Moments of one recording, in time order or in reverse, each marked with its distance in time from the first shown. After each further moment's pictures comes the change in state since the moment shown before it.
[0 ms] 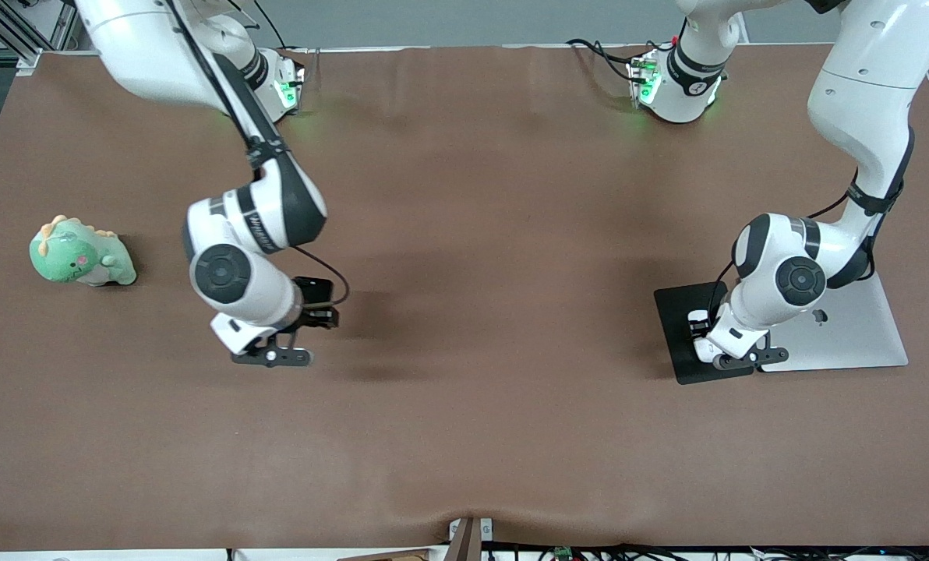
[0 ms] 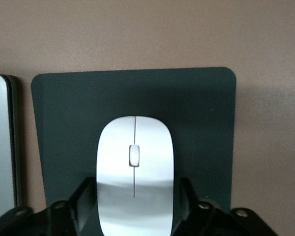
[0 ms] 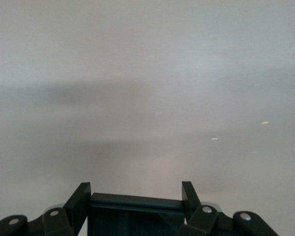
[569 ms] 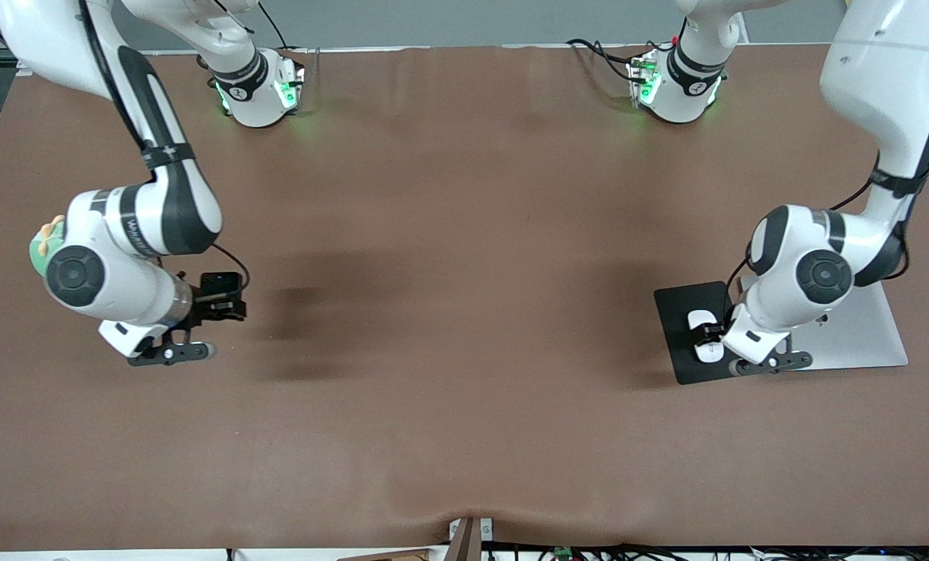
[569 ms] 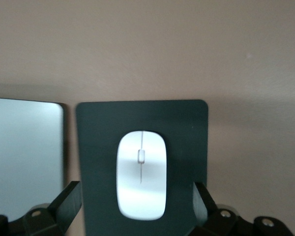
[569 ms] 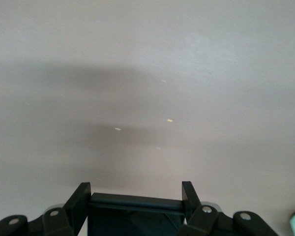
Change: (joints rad) left arm -0.002 -0.118 -0.035 0.105 -0.008 -0.218 -0.011; right arm -0.244 -0.101 -0.001 -0.141 0.000 0.000 -0.383
